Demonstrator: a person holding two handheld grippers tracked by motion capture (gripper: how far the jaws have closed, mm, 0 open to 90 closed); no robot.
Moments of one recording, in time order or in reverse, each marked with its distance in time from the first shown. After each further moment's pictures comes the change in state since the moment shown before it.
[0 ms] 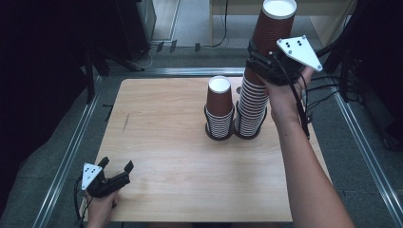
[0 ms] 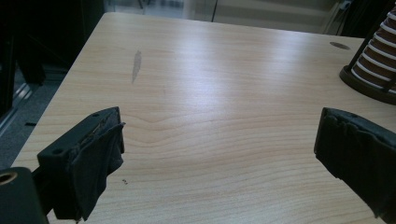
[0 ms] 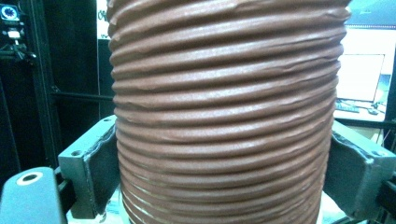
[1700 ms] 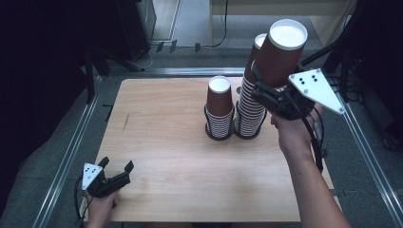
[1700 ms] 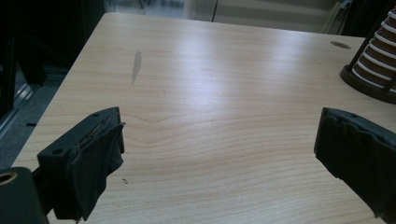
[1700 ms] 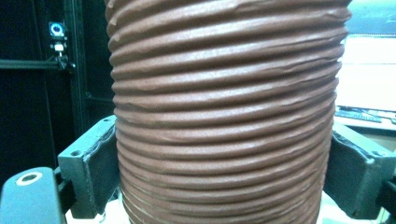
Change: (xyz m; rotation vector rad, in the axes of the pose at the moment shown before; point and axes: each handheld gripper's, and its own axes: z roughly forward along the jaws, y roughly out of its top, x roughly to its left) left arm -0.001 0.000 0.001 0.000 0.005 0.004; right arm 0.006 -0.007 -0.080 -0.035 0.084 0.003
